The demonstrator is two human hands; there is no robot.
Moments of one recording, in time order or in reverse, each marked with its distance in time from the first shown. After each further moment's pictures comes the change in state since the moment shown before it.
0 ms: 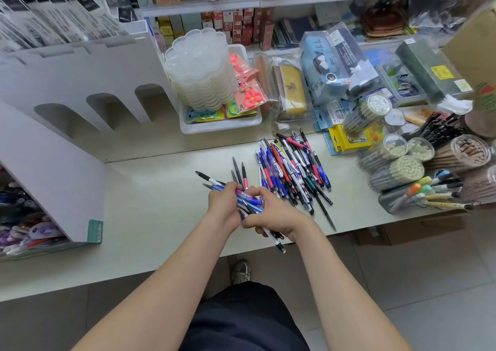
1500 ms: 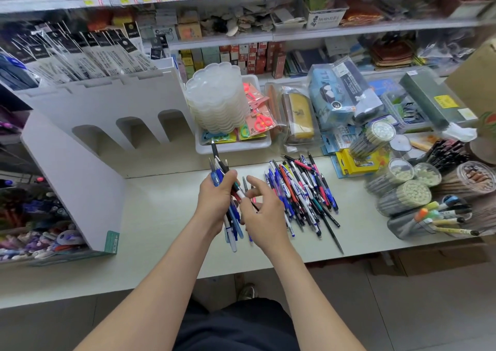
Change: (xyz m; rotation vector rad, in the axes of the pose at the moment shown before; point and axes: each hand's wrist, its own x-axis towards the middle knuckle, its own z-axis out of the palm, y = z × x) left_hand -0.039 0.062 -0.012 0.266 -0.115 0.459; right_hand -0.008 -0.040 0.051 -0.011 0.567 -0.525
